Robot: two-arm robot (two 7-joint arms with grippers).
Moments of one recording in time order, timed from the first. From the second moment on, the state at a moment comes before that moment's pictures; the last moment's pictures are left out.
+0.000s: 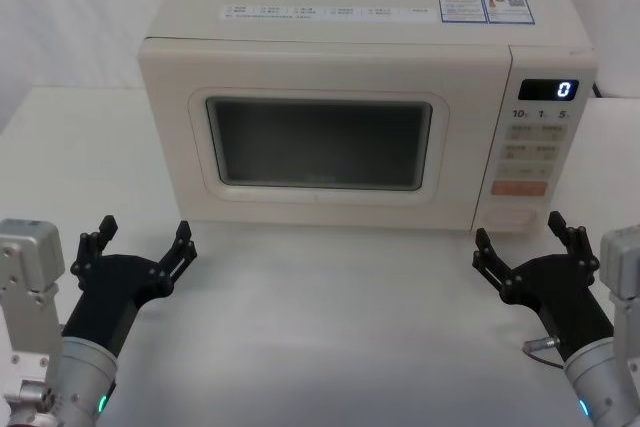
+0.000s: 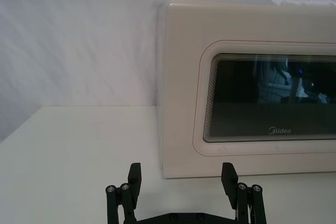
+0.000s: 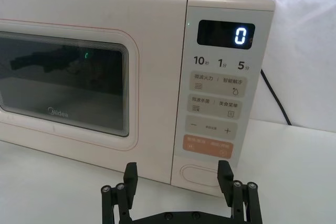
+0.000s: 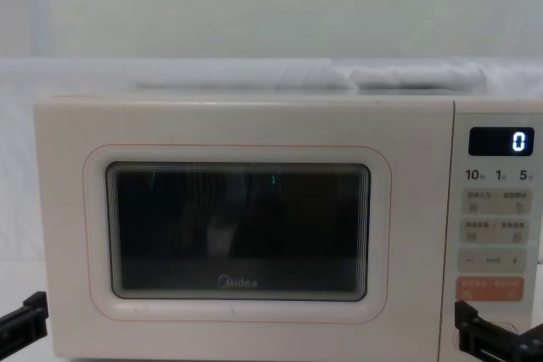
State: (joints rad) left arm 0.27 0.24 0.04 -1.85 -0.25 -0.02 -0.02; right arm -0.17 0.19 -0.26 -1.77 0.07 -0.06 -0.03
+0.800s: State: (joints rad) left arm 0.27 0.24 0.04 -1.85 -0.25 -0.02 -0.02; right arm -0.17 0.19 -0.26 -1.77 0.07 -0.06 -0.03
